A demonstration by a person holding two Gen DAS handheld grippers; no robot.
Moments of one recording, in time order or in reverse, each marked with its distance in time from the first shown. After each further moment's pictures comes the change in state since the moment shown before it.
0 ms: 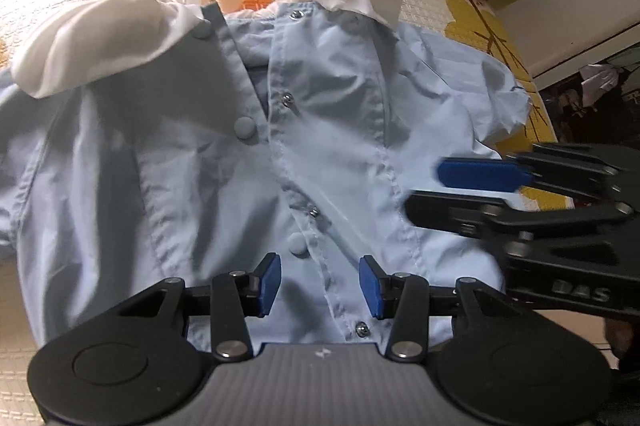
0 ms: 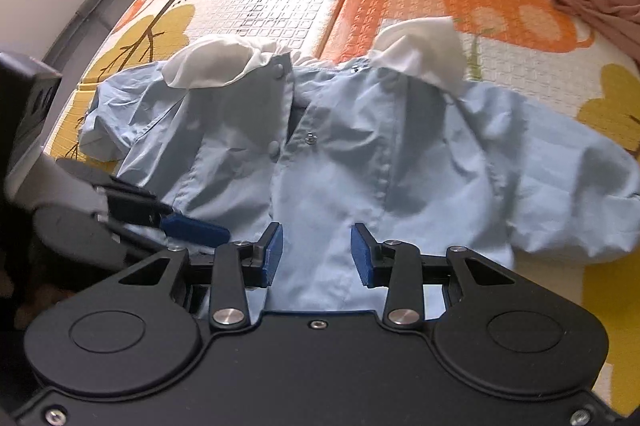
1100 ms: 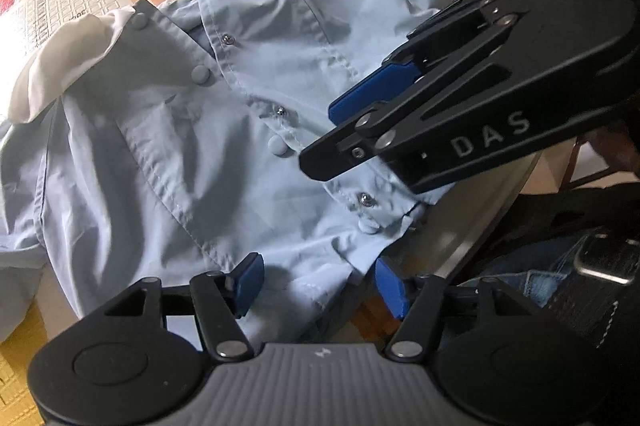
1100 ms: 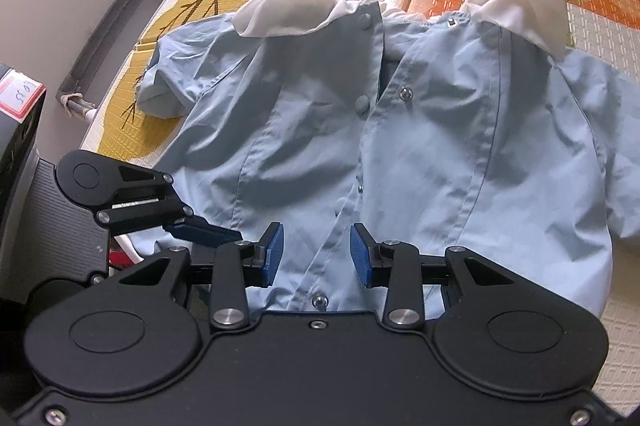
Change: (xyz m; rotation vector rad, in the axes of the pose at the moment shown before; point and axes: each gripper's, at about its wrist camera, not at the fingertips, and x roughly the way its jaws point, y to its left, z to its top) left arm -0.014 -0.027 -0.058 0.429 0.100 0.115; right arm 0.022 0.026 -0.012 -0.045 0.108 0.193
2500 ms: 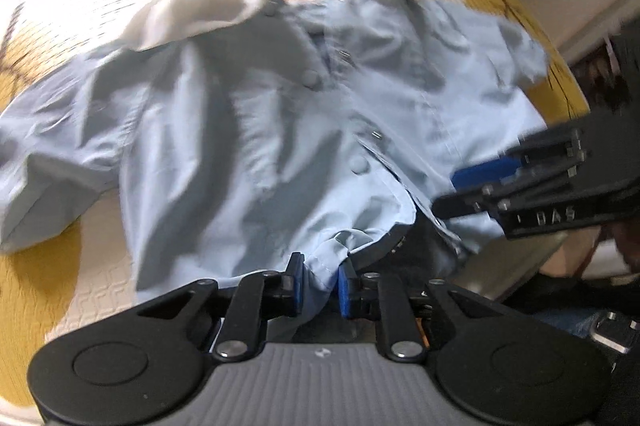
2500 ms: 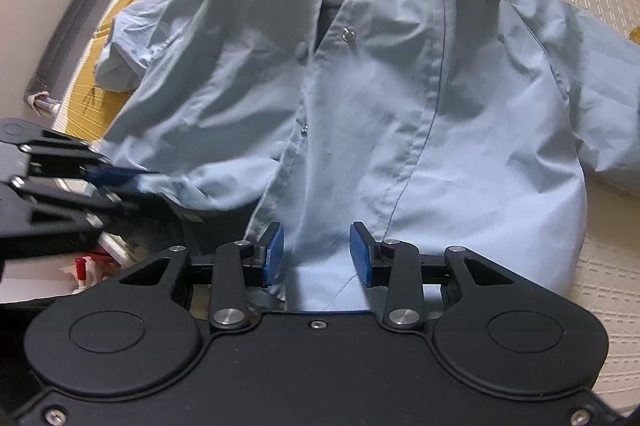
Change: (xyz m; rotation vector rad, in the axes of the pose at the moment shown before) left arm -0.031 0.047 -0.020 -0.367 -0.109 0.051; right arm 0.006 -0.020 -0.025 0.070 0.077 -0.092
